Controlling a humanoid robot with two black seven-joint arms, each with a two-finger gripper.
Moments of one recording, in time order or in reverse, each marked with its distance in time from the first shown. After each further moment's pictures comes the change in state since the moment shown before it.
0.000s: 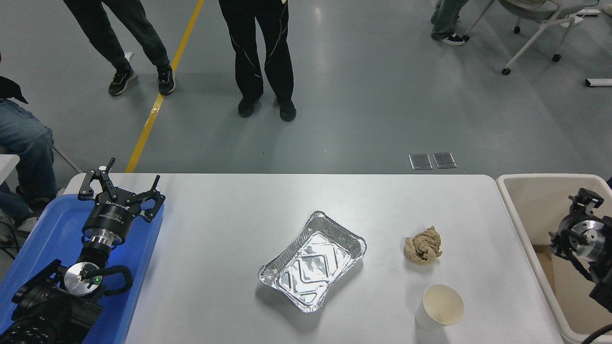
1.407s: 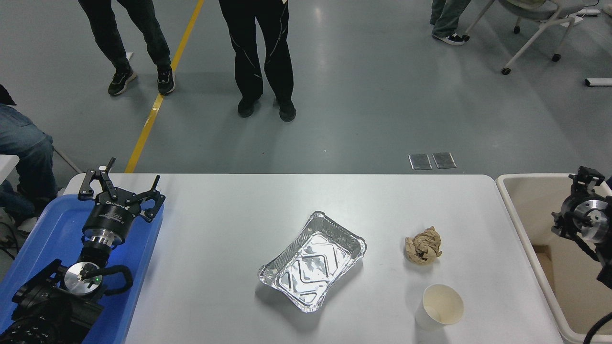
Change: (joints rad) left arm 0.000 0.000 0.000 0.000 0.001 0.000 0.000; right arm 0.141 -0.083 -0.160 0.099 0.002 0.016 -0.014
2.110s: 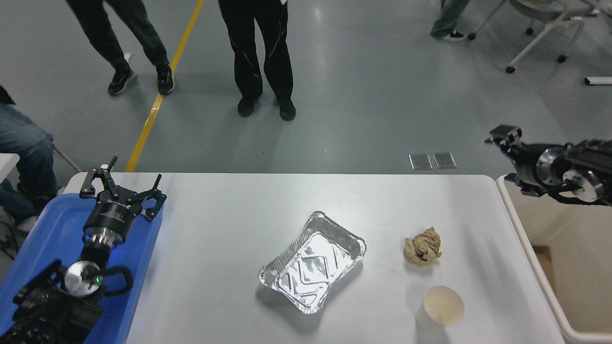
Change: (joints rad) left arm -0.003 0.001 0.004 -0.001 0.002 0.000 0.007; right arm 0.690 -0.104 -0.917 0.762 -0.276 0.236 0.010
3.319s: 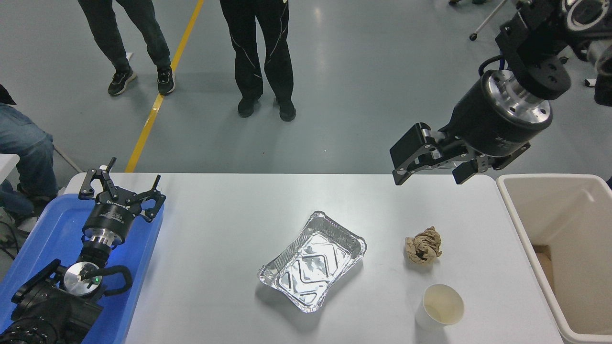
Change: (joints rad) left arm 0.001 0.000 -0.001 0.001 -0.001 0.000 -0.004; right arm 0.952 0.199 -0.246 0.594 -0.005 0.571 -0.152
